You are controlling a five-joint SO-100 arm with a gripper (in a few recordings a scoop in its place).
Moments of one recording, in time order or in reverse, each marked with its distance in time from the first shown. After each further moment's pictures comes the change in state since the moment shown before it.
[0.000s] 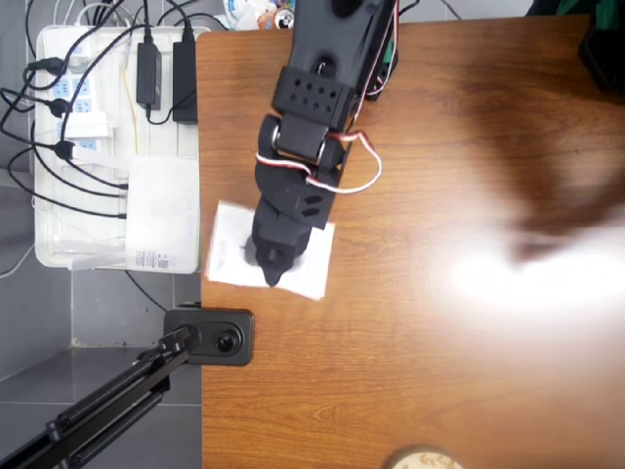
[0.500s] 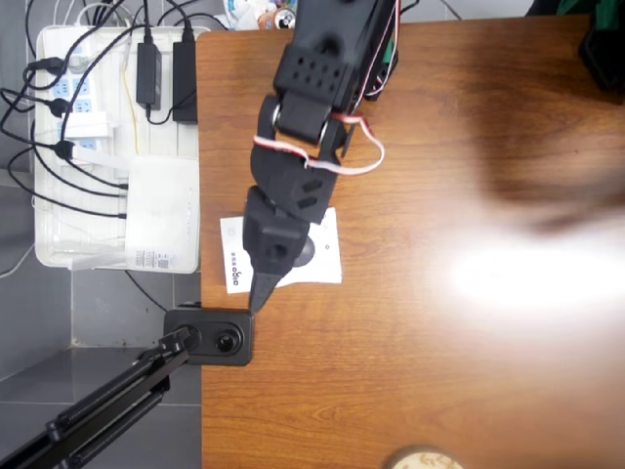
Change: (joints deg) arm 0.7 12.4 5.5 -26.3 21.8
